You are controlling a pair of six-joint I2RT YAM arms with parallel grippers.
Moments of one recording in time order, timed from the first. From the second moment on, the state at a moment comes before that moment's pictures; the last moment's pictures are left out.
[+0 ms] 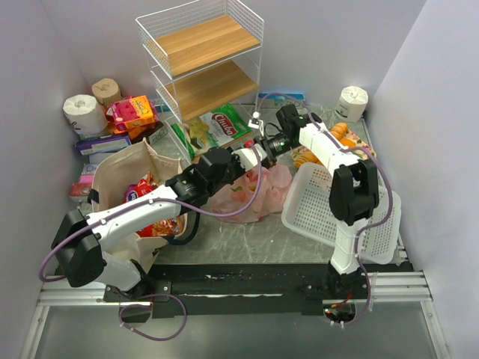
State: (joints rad) left arm -0.89 1.41 1.12 -0.01 -0.26 0.40; right arm 0.33 1.98 1.73 -1.06 -1.13 -0.31
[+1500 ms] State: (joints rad) left arm -0.87 1.38 1.05 0.03 -0.16 -0.10; right arm 0.36 1.67 1.23 -0.25 -1.19 0.19
